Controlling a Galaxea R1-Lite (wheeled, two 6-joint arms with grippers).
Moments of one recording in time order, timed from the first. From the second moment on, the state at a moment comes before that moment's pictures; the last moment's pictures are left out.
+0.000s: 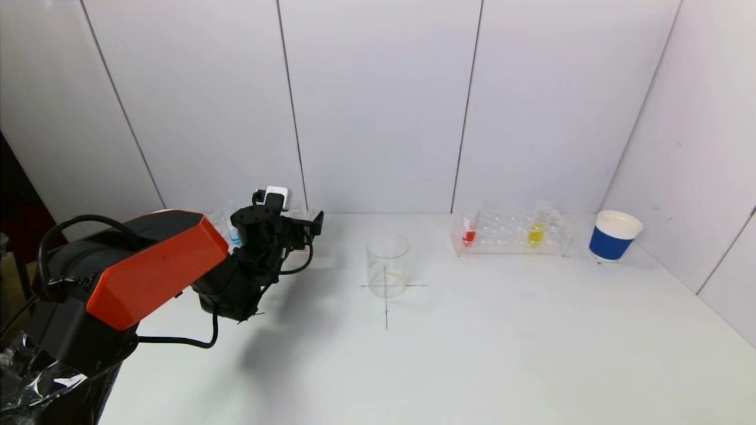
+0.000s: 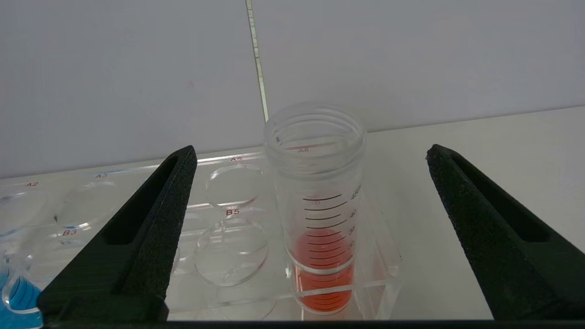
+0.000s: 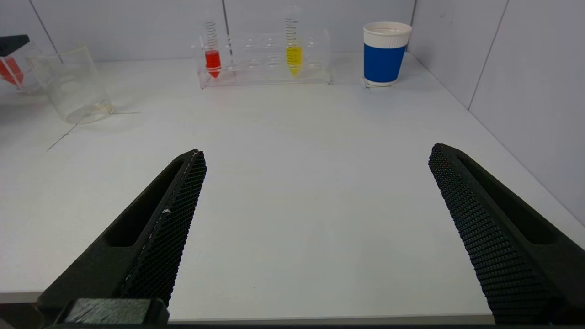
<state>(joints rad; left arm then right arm) -0.27 2.45 -1.18 -1.31 0.13 0.04 0.00 0.00 0.00 -0.01 -0.02 0.05</state>
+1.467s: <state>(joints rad) -0.26 2.48 -1.21 -1.31 0.13 0.05 0.00 0.00 0.00 -0.01 -0.02 0.05</state>
